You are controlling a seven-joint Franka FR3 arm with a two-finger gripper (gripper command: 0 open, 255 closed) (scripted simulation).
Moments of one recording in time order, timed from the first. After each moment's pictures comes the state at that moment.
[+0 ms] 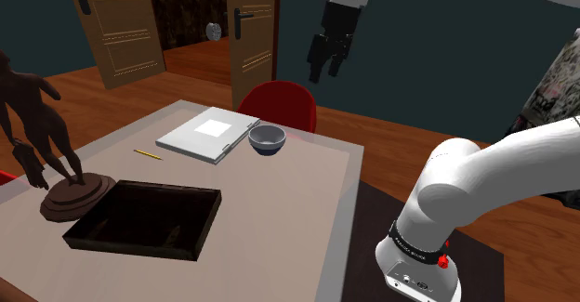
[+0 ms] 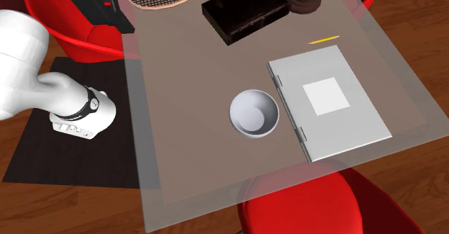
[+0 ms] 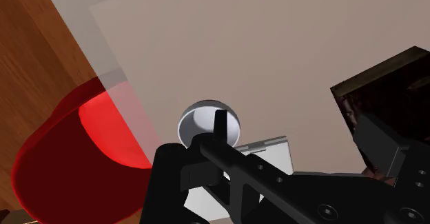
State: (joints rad) arm 0.01 -0.76 0.04 -2.28 0.07 1.63 0.01
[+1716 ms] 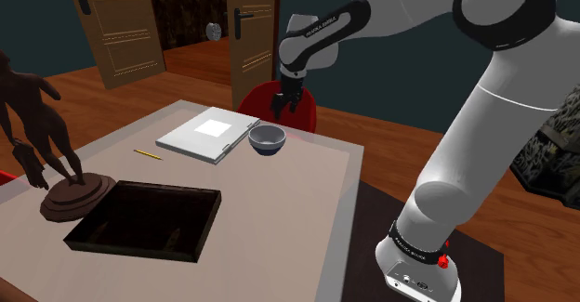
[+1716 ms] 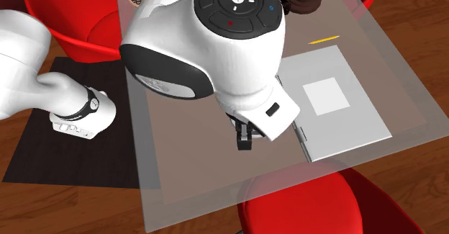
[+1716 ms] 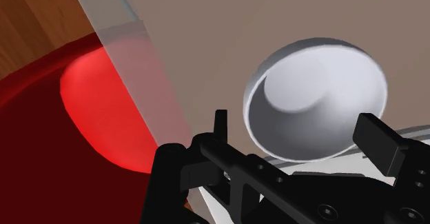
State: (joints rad) arm -0.05 -0.06 -0.11 -2.24 0.06 2.28 -0.23
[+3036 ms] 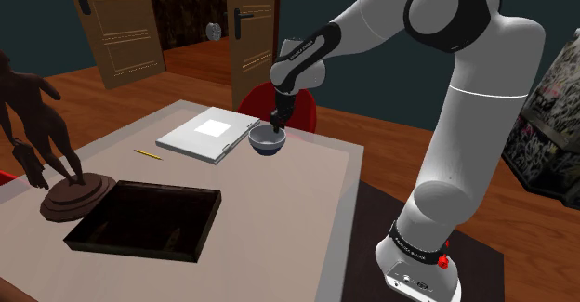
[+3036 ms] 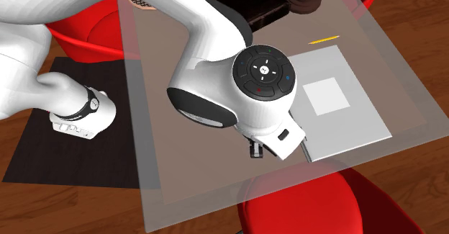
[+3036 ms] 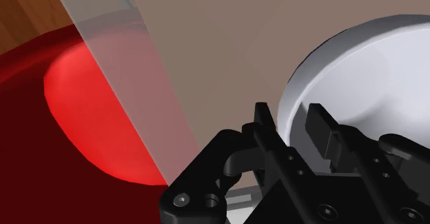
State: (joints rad) arm -0.06 0.14 -0.12 -2.19 0.10 2.43 -0.29
